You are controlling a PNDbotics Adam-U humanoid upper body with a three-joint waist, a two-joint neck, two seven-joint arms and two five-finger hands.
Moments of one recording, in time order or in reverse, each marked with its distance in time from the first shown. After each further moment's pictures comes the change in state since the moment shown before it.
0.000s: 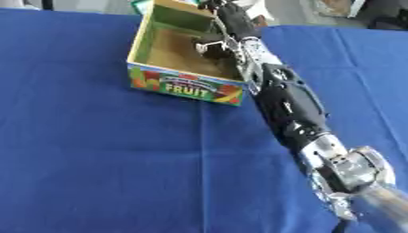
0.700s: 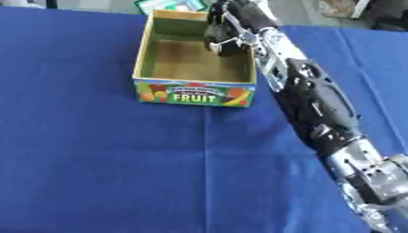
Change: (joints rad) left arm 0.012 0.015 0.014 0.002 -0.007 -0.001 0.018; right arm 0.020 -0.021 0.054 -0.091 -0.067 -0.033 0.114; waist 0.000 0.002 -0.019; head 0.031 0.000
